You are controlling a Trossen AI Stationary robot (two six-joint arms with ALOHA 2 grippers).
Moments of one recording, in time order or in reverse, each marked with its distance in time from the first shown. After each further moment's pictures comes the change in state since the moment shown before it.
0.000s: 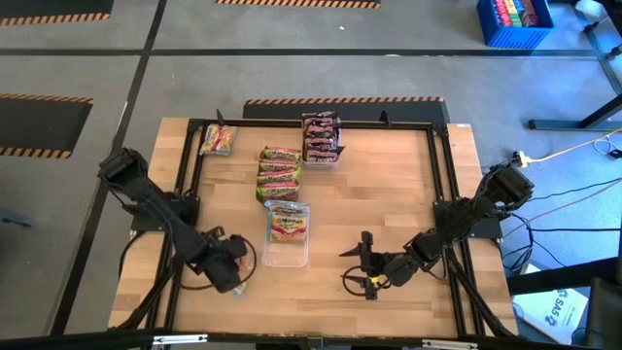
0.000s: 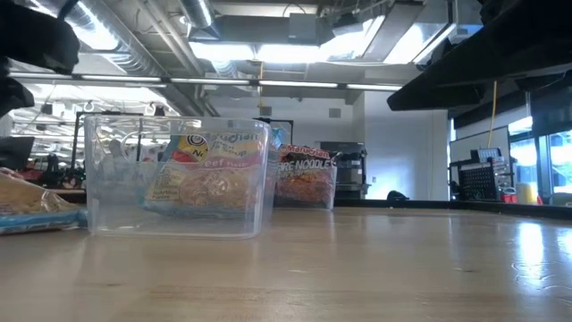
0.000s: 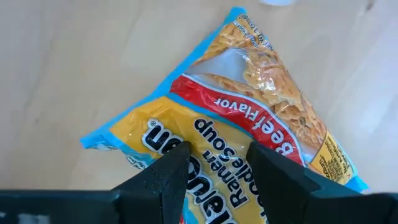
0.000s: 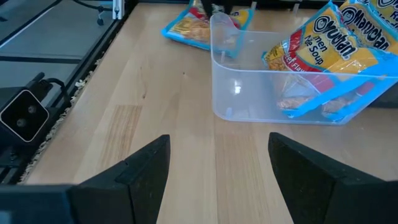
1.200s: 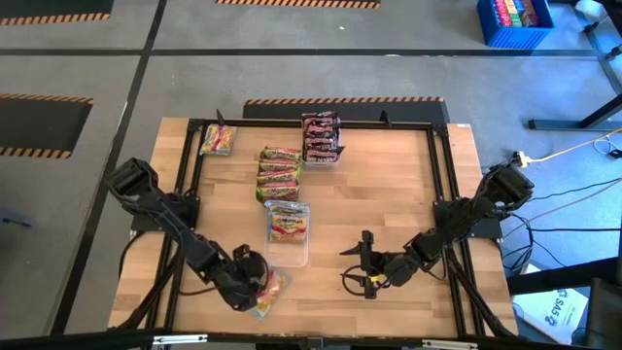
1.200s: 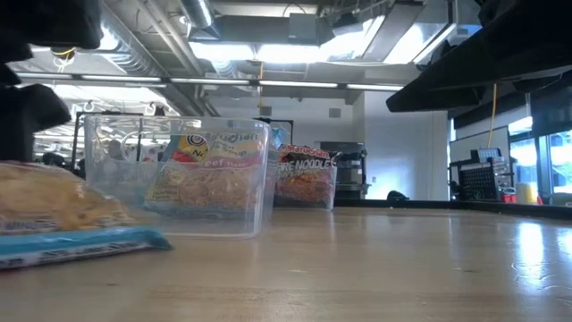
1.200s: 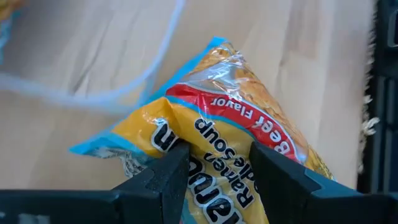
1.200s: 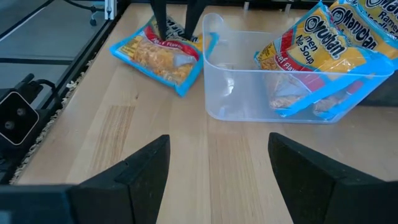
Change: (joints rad) left arm 0.001 0.131 -0.004 0.551 -0.141 0.203; right arm 0.000 0.000 0.000 -0.007 0.024 0.008
